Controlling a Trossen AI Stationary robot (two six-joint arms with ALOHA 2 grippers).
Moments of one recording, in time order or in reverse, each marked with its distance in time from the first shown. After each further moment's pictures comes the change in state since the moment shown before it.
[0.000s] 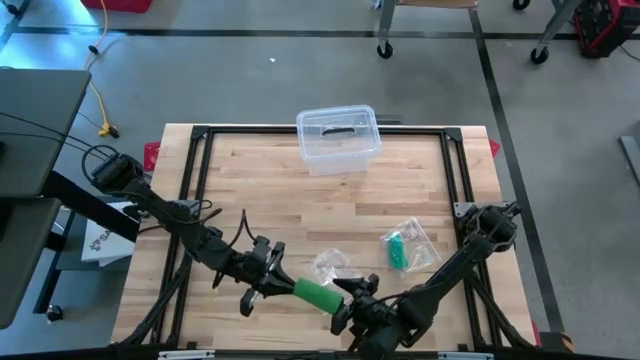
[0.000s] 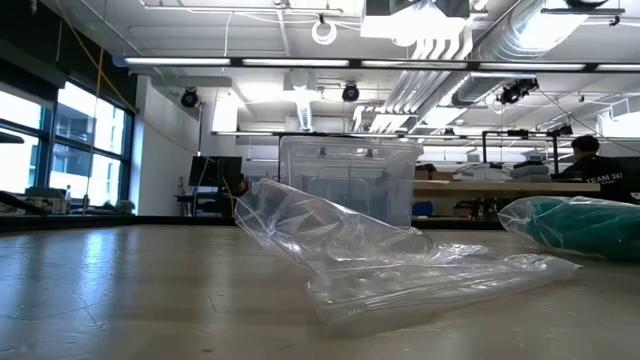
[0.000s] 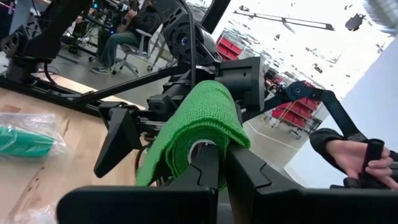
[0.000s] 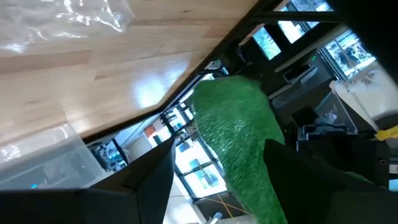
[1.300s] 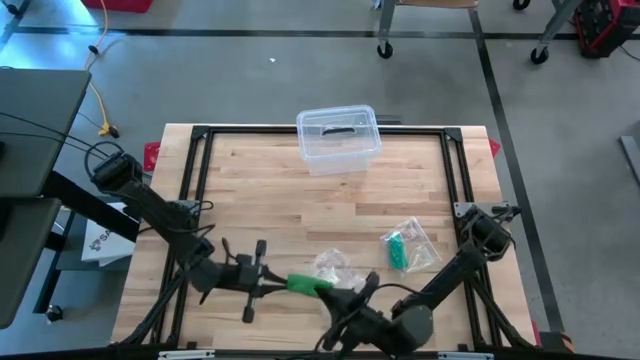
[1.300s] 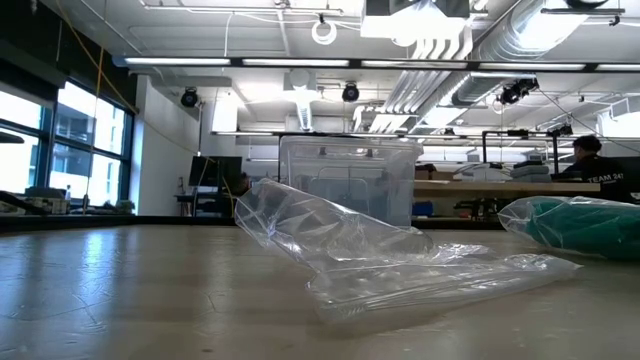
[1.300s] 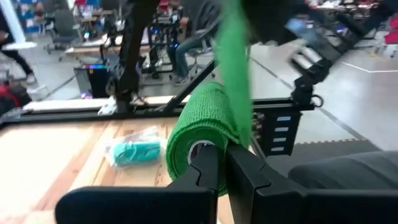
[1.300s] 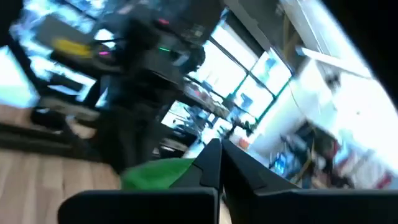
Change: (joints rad) left arm -0.150 -0.012 0.001 -0.190 -0.391 0.435; right arm 0.028 0.081 0.000 1.502 0.201 0.549
